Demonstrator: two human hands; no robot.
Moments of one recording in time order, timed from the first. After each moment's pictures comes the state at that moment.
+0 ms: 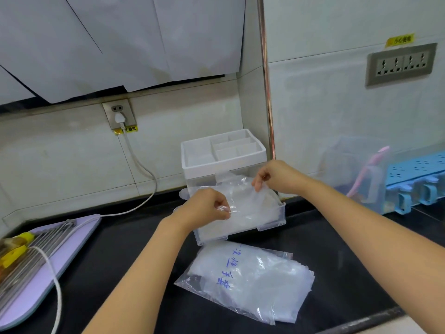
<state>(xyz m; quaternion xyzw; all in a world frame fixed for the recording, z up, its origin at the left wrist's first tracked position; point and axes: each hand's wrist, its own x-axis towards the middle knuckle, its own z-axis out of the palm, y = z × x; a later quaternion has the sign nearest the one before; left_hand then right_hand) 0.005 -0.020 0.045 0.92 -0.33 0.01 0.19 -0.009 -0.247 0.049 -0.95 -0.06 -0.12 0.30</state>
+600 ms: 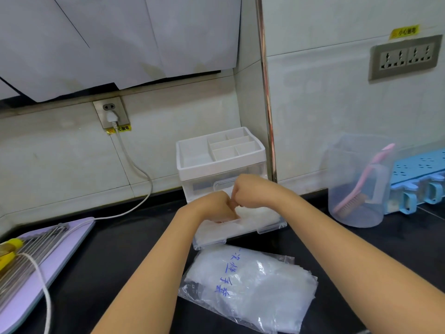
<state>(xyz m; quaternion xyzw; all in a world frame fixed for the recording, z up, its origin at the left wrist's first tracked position) 0.036 -0.059 0.039 0.95 -0.27 -0.12 0.10 -0.017 -0.174 0.062 -0.98 -0.01 0.01 0.21</state>
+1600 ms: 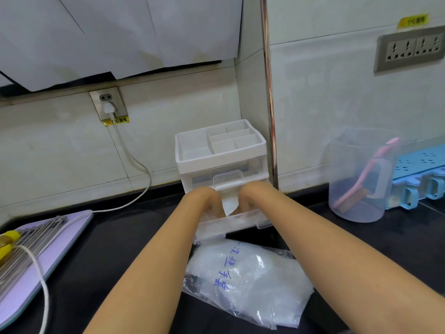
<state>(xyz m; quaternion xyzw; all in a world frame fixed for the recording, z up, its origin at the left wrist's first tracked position) 0.056 -0.064 0.039 0.96 -0.18 -0.17 -0.13 0.019 -0.168 0.042 -0.97 0.05 0.22 -0.04</state>
